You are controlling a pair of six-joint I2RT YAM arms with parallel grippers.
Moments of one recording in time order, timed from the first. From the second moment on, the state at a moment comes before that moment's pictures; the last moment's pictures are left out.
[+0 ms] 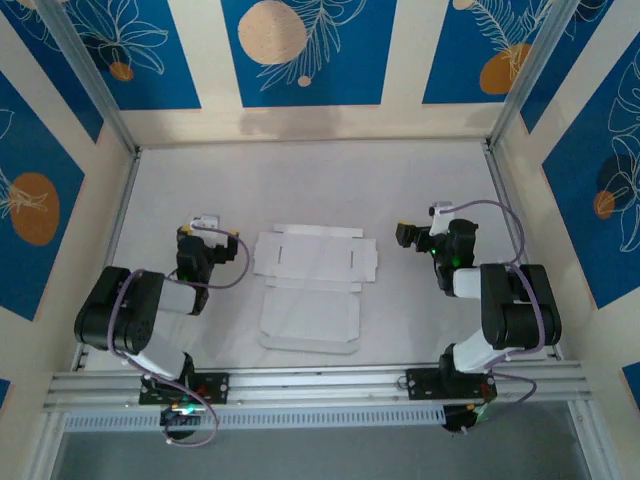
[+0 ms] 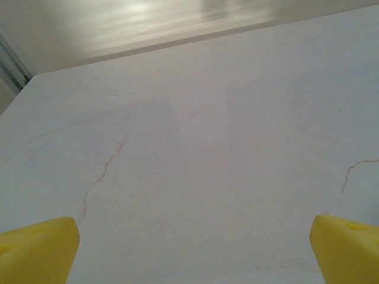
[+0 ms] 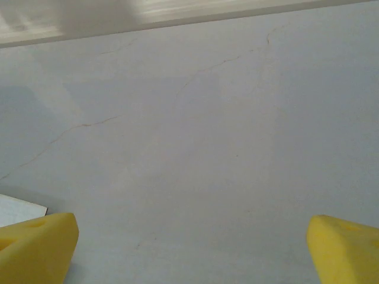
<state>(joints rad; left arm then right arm) -0.15 1.56 0.32 0.93 -0.16 0.11 -0.04 1.53 0.41 0.71 -0.29 0.09</state>
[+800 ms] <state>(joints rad) -0.16 1.56 0.32 0.95 -0.16 0.11 -0.04 1.53 0.41 0.71 -0.29 0.09</state>
